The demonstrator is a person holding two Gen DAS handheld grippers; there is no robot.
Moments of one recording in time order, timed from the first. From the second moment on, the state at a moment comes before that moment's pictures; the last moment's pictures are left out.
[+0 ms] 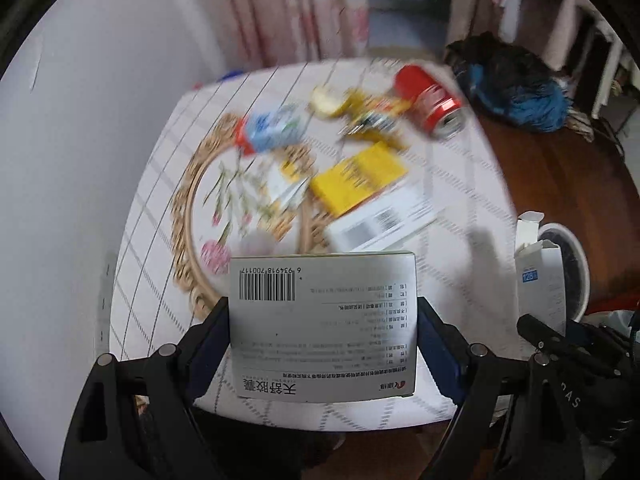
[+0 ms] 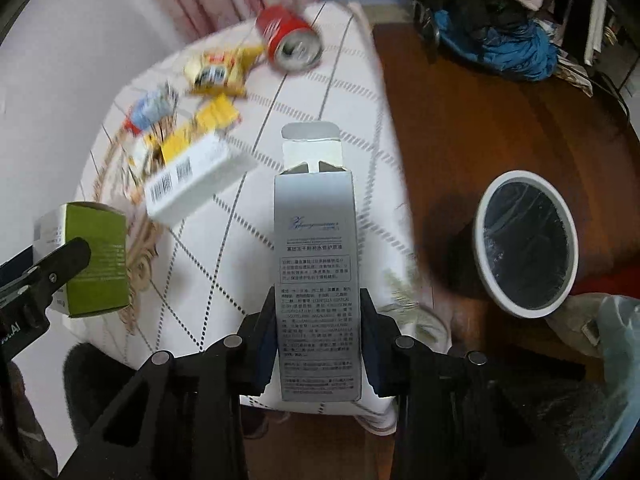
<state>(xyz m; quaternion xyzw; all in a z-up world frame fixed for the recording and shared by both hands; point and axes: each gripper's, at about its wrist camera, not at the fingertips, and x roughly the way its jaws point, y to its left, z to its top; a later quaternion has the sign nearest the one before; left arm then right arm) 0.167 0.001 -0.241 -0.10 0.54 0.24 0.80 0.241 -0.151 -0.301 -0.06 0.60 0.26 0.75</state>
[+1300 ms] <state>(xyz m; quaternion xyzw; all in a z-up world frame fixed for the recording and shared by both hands) 0.435 -0.234 -0.380 -0.19 0.65 0.01 0.74 0.494 -0.440 -0.444 -0.04 0.69 0.10 0.71</state>
